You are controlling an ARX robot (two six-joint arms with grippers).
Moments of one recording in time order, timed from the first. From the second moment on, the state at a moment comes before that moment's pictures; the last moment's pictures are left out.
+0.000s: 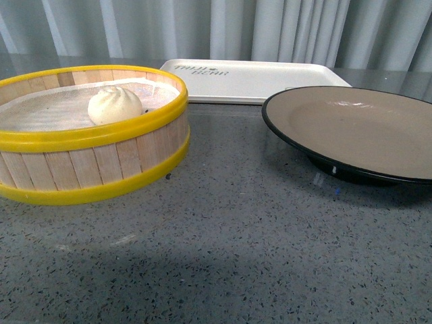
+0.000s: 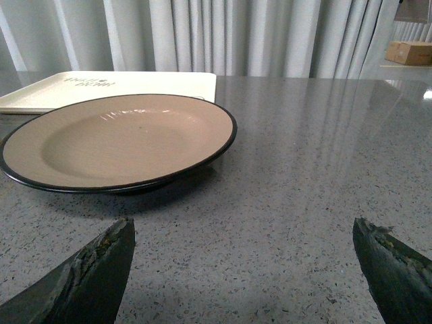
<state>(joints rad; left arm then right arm) -0.13 0.88 0.63 -0.01 0.01 -0.08 0.00 0.00 0.01 0.00 0.00 0.00</state>
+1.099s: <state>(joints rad) -0.29 1.64 1.28 -0.27 -0.19 0.02 0.00 0.00 0.01 0.00 0.00 0.00</state>
